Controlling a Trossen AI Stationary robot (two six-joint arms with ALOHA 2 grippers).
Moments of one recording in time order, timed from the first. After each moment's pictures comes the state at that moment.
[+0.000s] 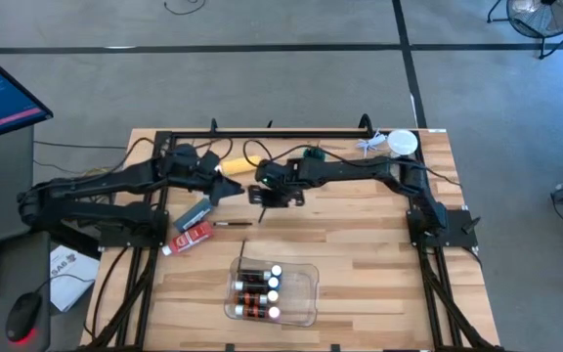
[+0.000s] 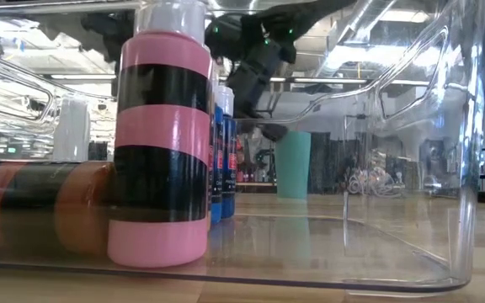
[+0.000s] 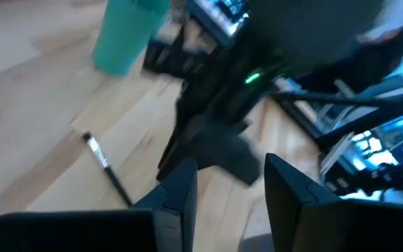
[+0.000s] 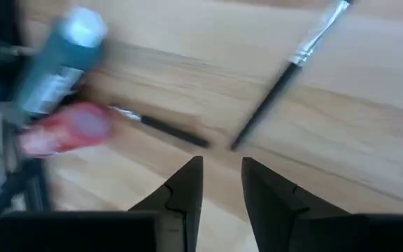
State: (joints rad) left arm 0.34 0.91 0.62 -0.15 0.26 -0.59; right arm -0.14 2.14 1.72 -0.62 -0.16 1.30
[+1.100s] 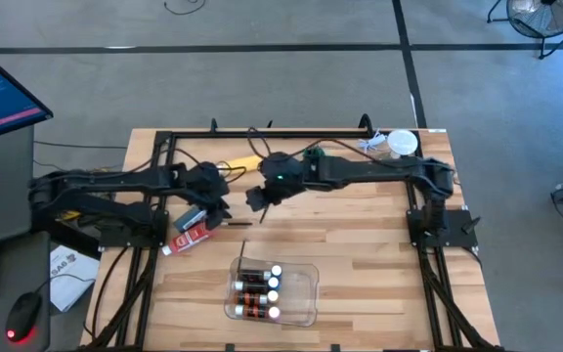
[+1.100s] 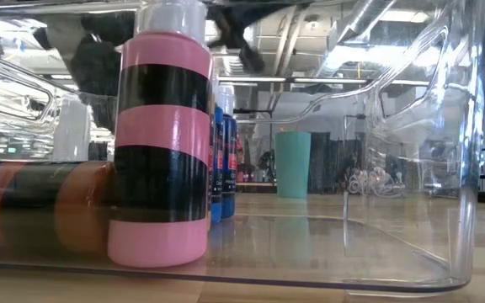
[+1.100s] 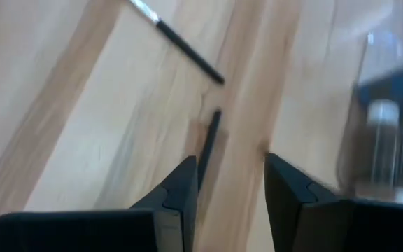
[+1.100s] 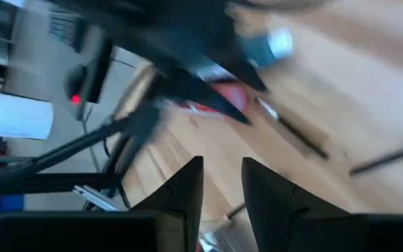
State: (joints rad) left arm 0.27 1.09 0.62 -0.49 0.19 -0.18; right arm -0.04 1.93 1.72 -0.44 -0.11 0.96
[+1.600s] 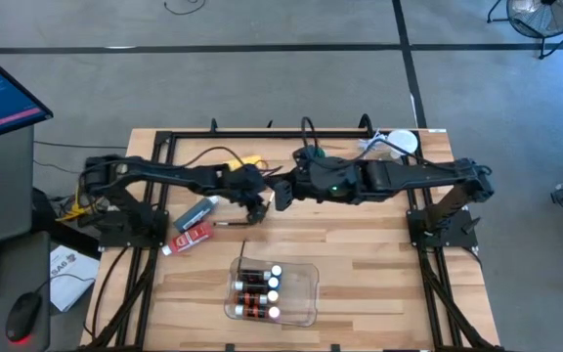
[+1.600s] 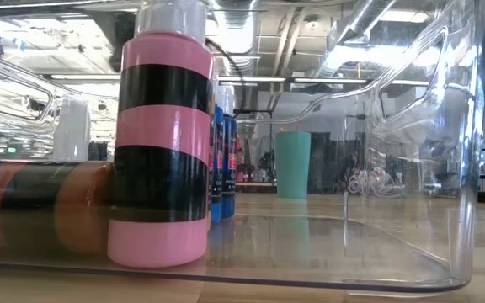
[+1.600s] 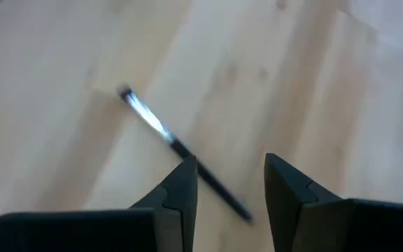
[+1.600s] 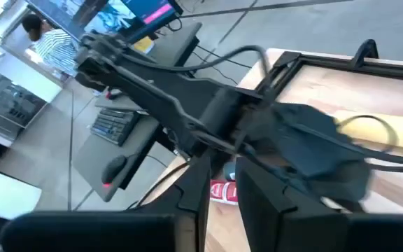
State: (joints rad) left arm 0.20 1.59 0.87 -0.22 0.03 -0.25; right arm 0.14 1.65 1.72 -0.44 0.43 0.88
